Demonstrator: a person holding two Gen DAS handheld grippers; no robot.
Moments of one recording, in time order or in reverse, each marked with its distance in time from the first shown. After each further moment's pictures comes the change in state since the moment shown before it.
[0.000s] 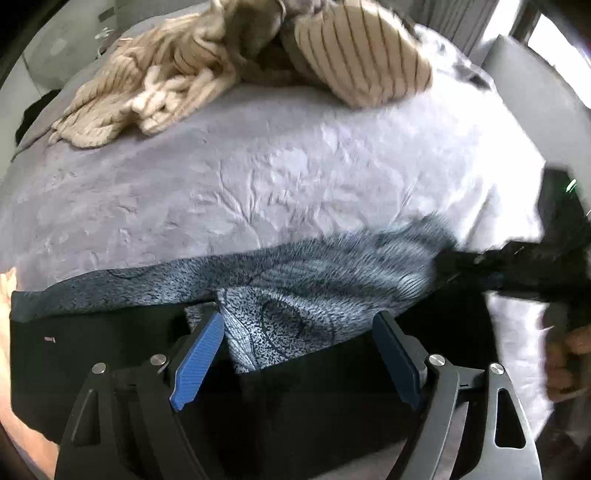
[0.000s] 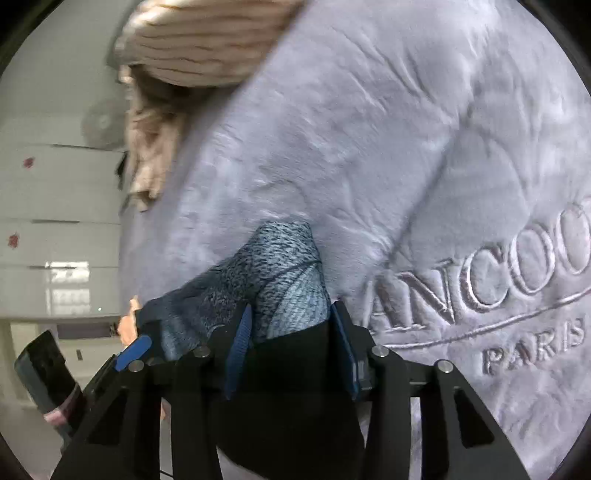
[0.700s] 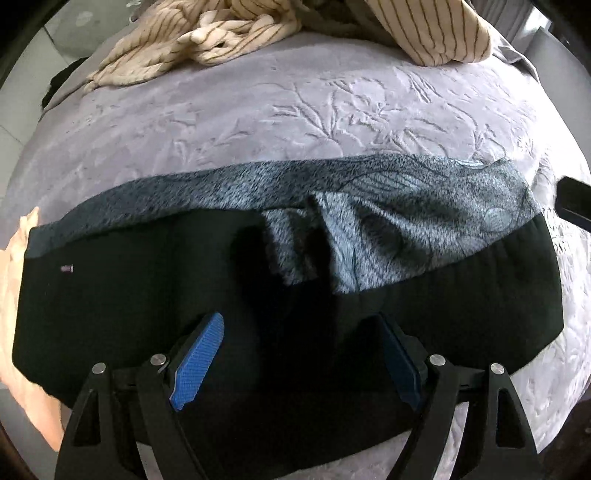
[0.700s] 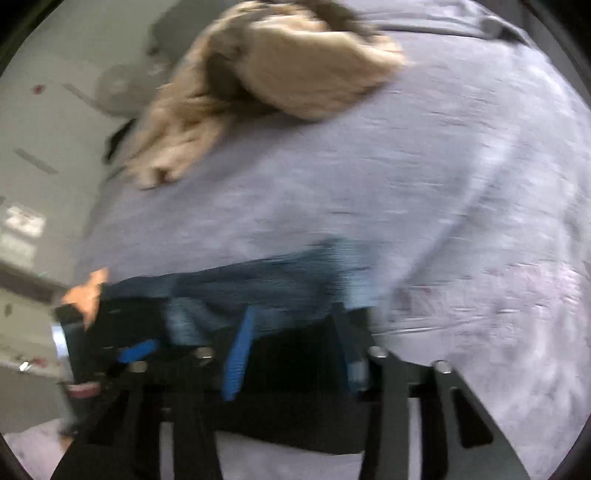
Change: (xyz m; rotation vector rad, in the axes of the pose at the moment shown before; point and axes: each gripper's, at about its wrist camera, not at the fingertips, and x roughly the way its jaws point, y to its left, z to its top) left arm 0.007 0.044 -0.052 -0.089 0.091 0.094; right arm -0.027 0.100 -0.047 -0.335 -0.141 -0.182
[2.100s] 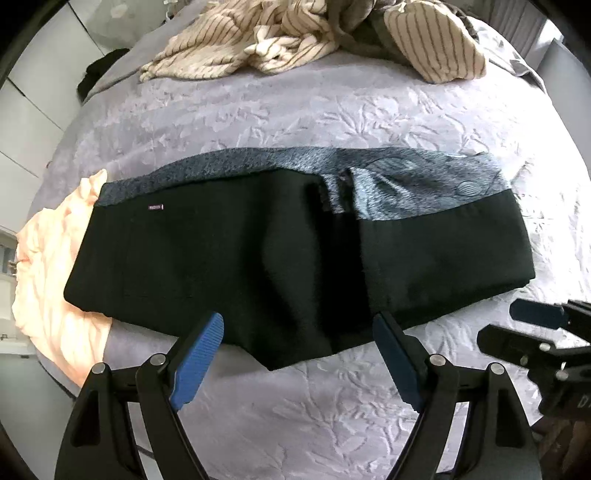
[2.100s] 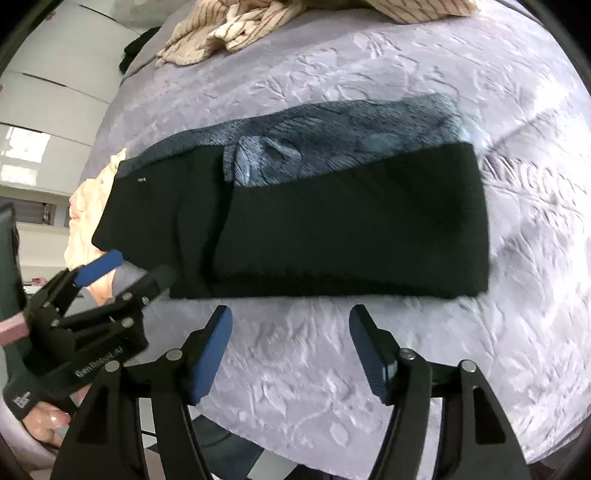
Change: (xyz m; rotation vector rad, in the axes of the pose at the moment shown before) left arm -0.089 0.016 -0.059 -0.064 -0.007 0.095; right arm -0.002 0.049 -0.085 -0.098 0.325 -0.052
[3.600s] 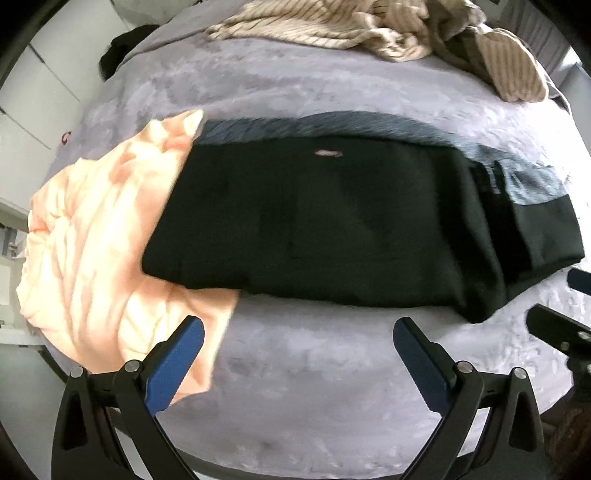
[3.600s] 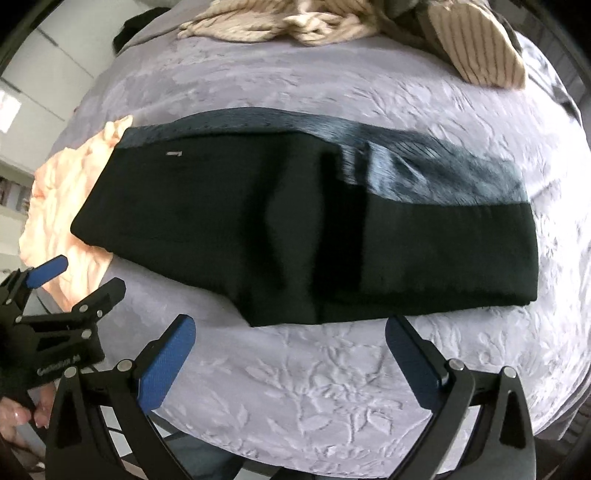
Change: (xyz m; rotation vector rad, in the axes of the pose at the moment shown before) left arm 0.031 0.198 -0.039 -0.052 0.022 -0.007; right arm 0.057 0.171 -0.004 -0.096 -0.065 -0.279
